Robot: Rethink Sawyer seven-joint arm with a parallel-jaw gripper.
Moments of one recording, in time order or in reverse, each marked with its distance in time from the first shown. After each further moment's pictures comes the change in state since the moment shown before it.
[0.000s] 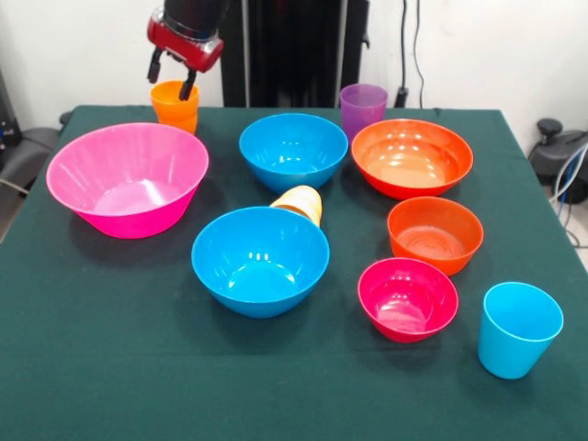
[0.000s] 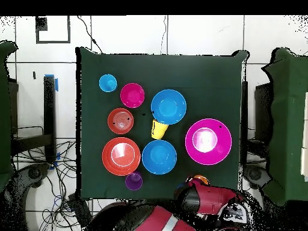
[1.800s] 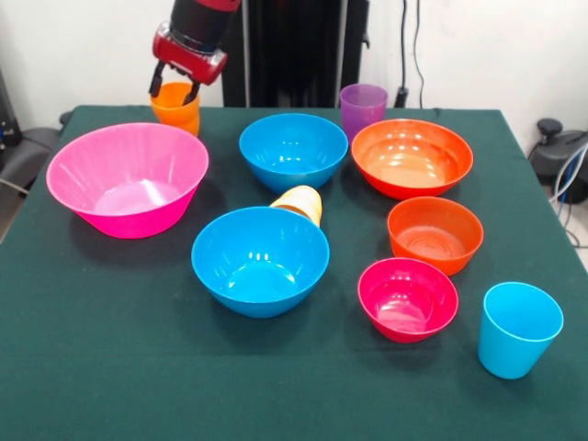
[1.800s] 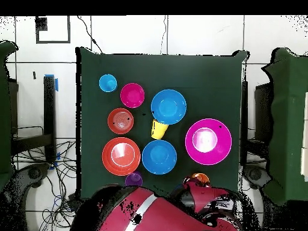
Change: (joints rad) arm 0.073 0.097 -0.063 -0.018 0.000 -0.145 0.000
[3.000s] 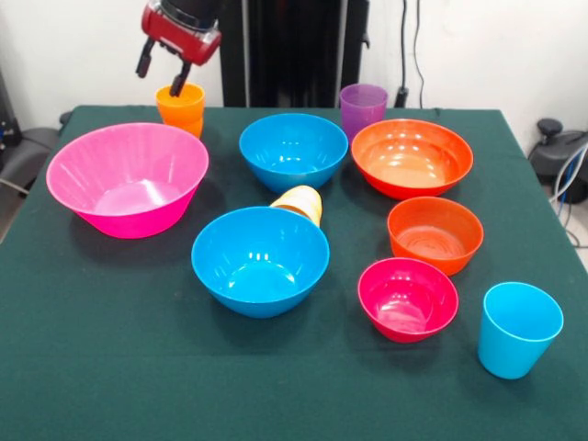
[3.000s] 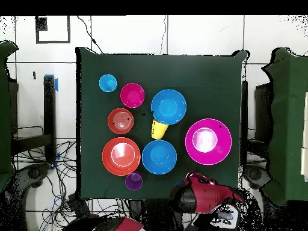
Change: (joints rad) arm 0.015 -0.147 0.001 -0.003 0.000 0.123 0.000
